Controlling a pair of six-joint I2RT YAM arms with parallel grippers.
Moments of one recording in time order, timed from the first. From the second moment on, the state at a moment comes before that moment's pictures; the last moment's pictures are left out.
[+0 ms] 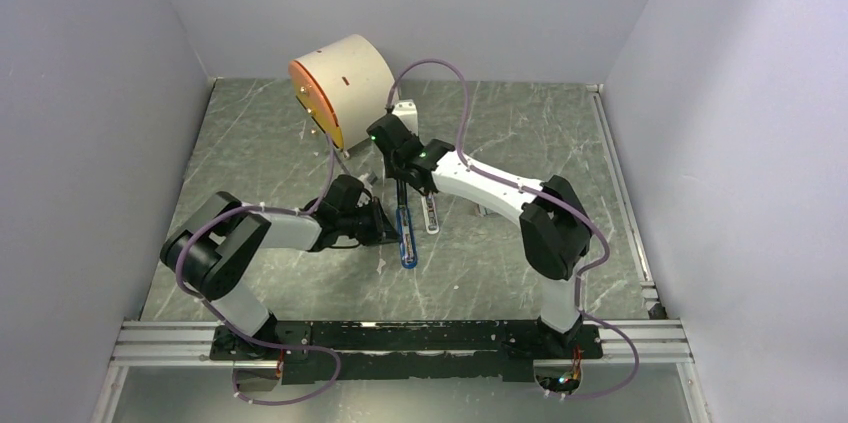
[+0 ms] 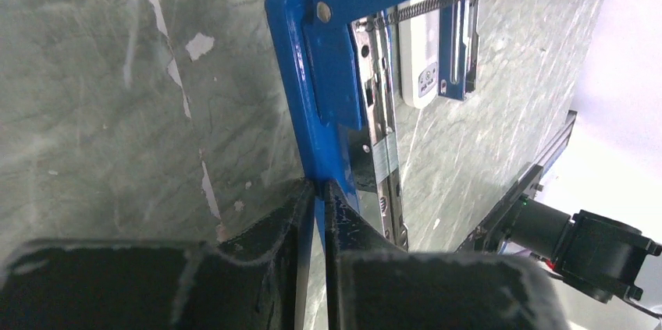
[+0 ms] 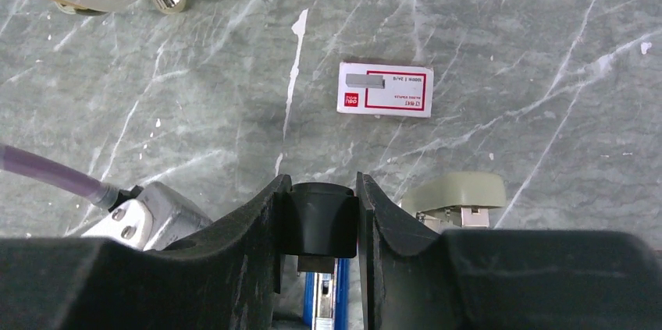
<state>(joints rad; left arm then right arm) -0.62 1.65 0.56 0.31 0.35 -0.84 0.86 1.91 1.55 -0.45 0.45 0.49</state>
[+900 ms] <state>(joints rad) -0.64 1.69 0.60 0.32 0.27 -0.85 0.97 1.71 1.29 -0.35 0.58 0.57</state>
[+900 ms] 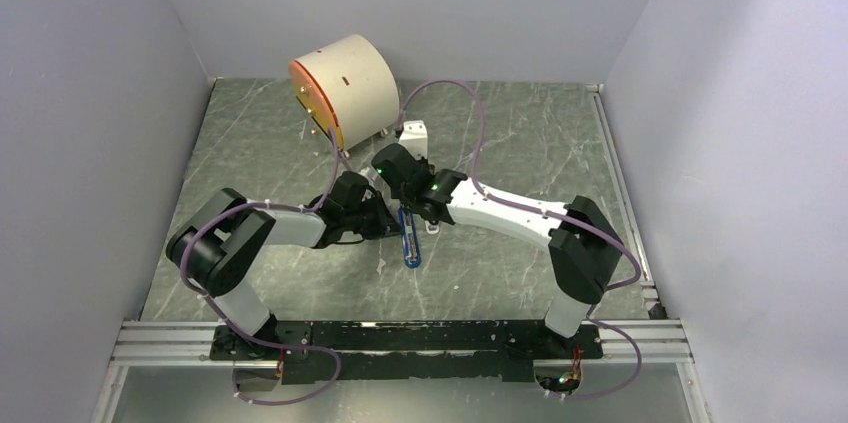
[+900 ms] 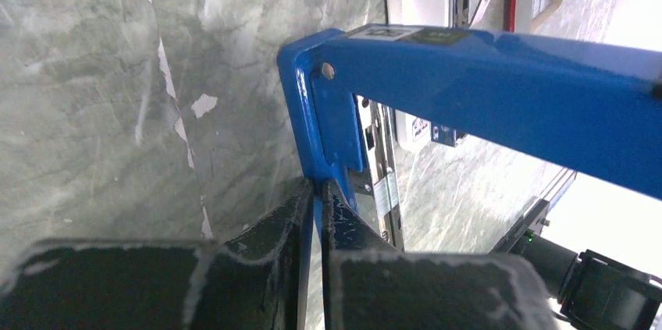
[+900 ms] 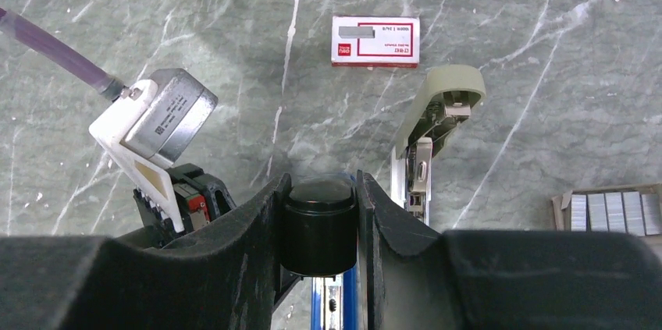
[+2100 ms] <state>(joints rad) -0.64 1.71 0.61 0.36 0.22 -0.85 1.17 1.60 1.03 -0.32 0.75 0.71</state>
